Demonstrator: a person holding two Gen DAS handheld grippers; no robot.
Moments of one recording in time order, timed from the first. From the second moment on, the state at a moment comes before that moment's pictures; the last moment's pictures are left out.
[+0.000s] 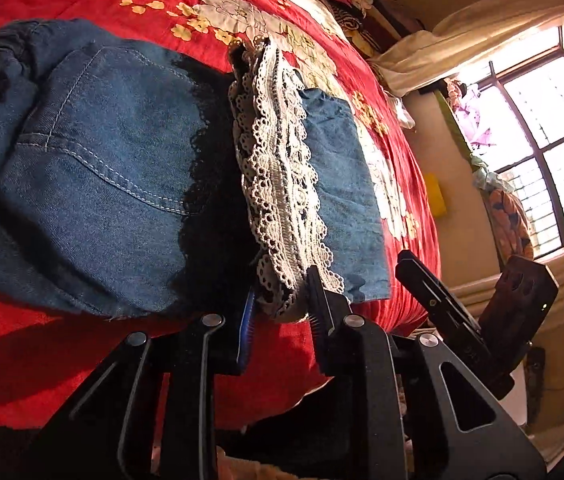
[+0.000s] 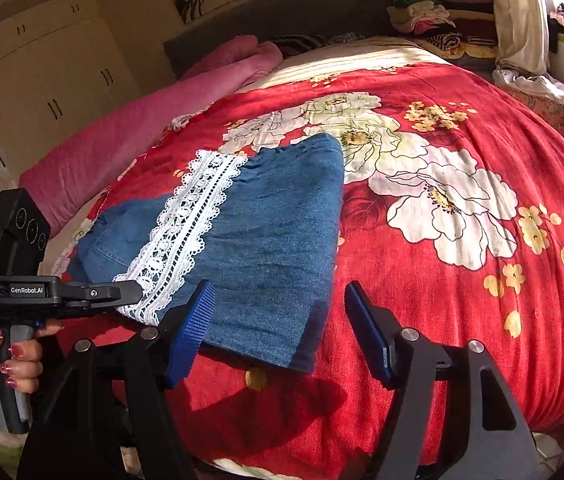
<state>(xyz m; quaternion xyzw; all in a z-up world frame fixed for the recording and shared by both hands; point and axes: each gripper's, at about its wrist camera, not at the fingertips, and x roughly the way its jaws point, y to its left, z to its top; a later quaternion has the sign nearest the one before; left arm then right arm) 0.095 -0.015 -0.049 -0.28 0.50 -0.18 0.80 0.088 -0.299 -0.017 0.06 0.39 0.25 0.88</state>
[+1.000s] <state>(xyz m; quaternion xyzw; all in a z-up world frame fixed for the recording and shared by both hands) 0.063 0.020 -0.004 -0.14 0.43 -0.10 0.89 0.086 -0.294 -0.009 0.03 0.41 0.21 0.89</state>
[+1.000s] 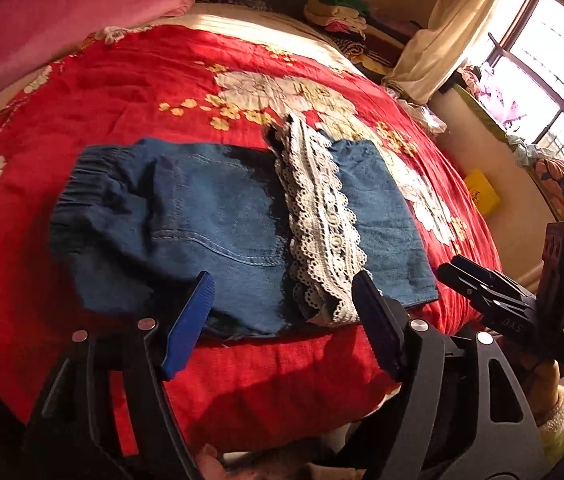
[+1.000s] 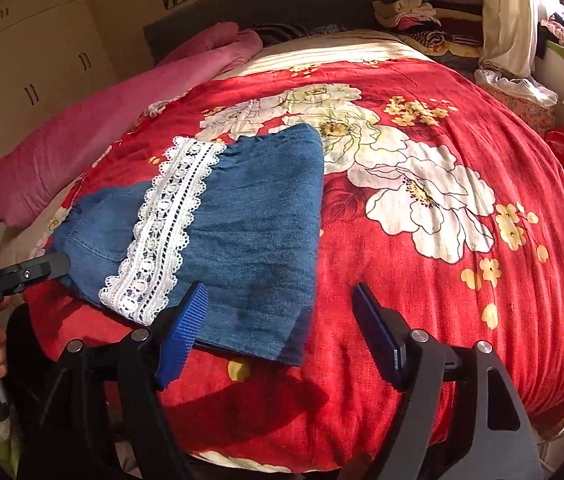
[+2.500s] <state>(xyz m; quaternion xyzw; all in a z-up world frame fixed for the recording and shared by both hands) 0.058 0.110 -0.066 -0.29 0.39 -0.08 0.87 0.197 0.040 -0.026 -0.14 0.52 0.44 0.72</state>
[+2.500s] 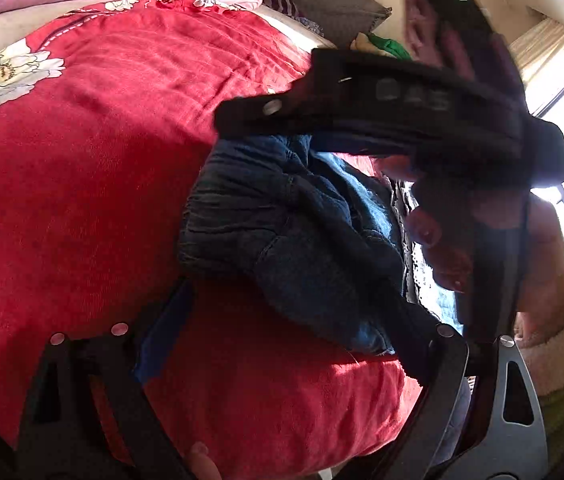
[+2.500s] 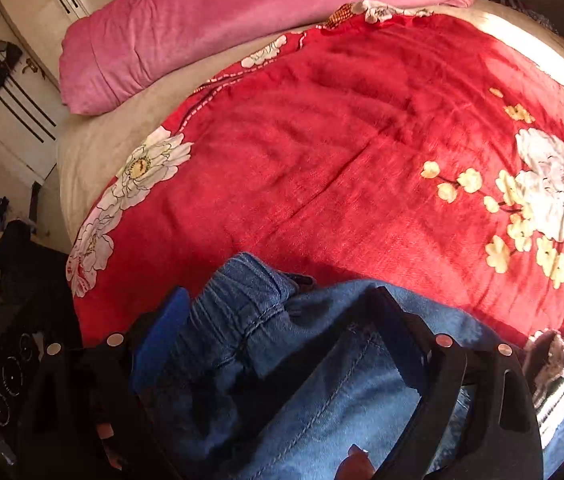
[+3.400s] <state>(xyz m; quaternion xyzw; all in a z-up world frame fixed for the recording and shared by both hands) 0.092 0.037 0.009 -0.21 0.35 -0.11 0.90 0.212 -0.119 0.059 0.04 0.44 0.48 0.76</state>
